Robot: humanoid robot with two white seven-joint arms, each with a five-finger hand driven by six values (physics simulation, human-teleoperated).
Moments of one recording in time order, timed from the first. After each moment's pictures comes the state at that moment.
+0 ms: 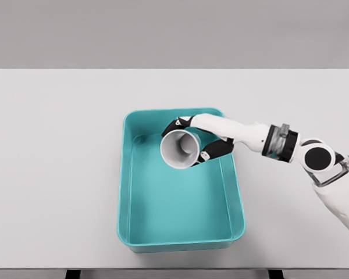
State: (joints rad) left arm 0.03 0.00 -0.14 -0.13 0.08 0.11 -0.10; right arm -0.45 -0.54 0.55 -1.71 -0.05 -0.18 0.61
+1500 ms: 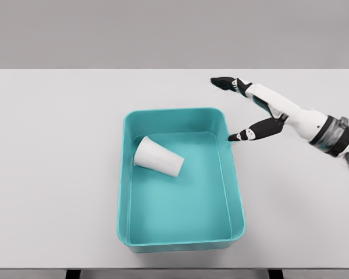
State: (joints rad) left arm 0.03 0.00 -0.14 -0.13 0.08 0.11 -0.10; right arm -0.31 -0.57 0.22 -1.72 -0.26 -0.14 0.61
